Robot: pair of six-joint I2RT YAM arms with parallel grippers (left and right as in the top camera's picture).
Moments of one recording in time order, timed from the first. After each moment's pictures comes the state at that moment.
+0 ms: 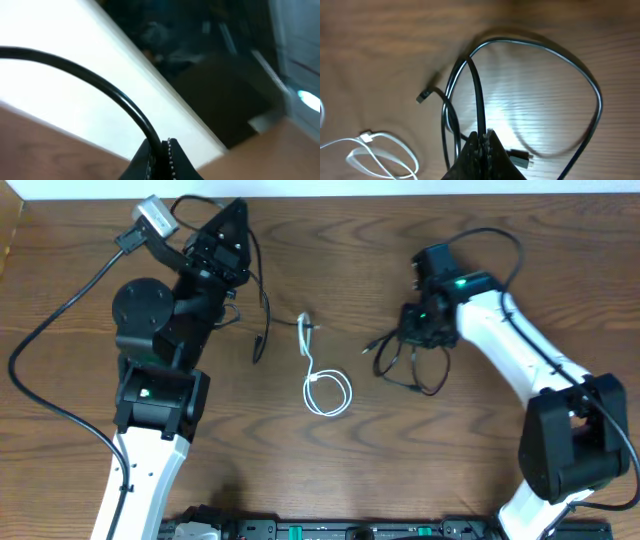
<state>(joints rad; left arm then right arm) -0.17 1.12 1.08 0.14 0.18 -0.97 0.30 1.86 1.40 -0.88 -0.15 0.51</state>
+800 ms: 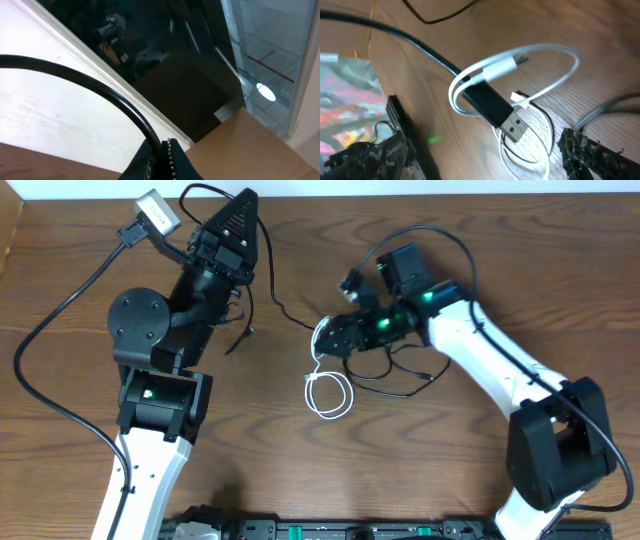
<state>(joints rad) -0.19 1.12 1.08 0.29 0.26 -1.01 0.48 1.86 1.40 -0.64 -0.73 0.19</state>
